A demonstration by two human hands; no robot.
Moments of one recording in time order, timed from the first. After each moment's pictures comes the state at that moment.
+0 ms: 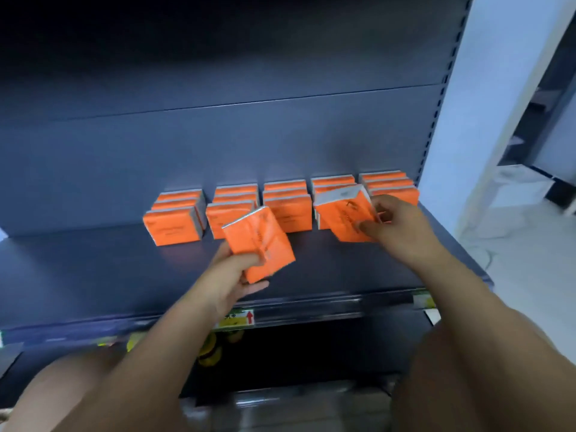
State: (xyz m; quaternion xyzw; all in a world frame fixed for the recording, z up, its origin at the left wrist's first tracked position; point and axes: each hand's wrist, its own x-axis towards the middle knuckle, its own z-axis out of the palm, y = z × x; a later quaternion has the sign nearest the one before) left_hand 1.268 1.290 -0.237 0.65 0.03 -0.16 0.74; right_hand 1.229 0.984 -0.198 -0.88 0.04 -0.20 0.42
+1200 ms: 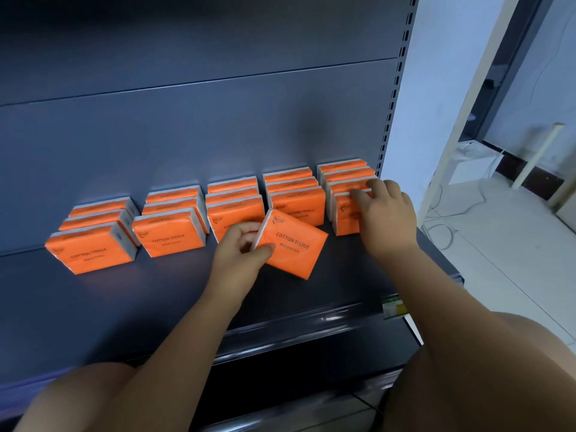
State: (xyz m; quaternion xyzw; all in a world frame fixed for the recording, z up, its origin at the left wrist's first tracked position) left_hand 1.314 1.176 -0.260 0.73 -0.08 -0.06 0.68; right_hand 1.285 0.908 -0.245 -0.96 0.14 -0.22 -0.08
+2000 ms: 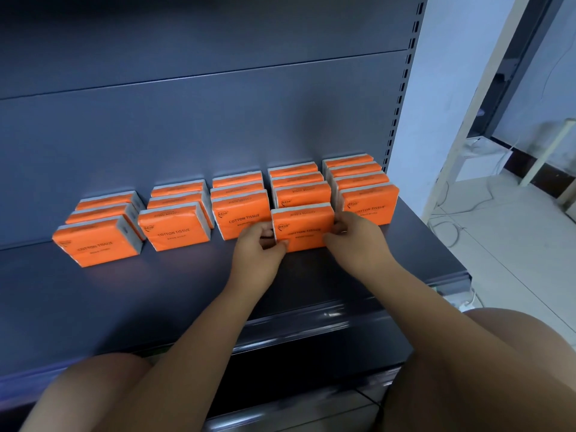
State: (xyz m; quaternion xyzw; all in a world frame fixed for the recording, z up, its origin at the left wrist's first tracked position) left_hand 1.322 1.157 -0.277 0.81 -0.13 0.01 0.58; right_hand 1.253 0.981 -0.234 -0.89 0.17 -0.12 0.41
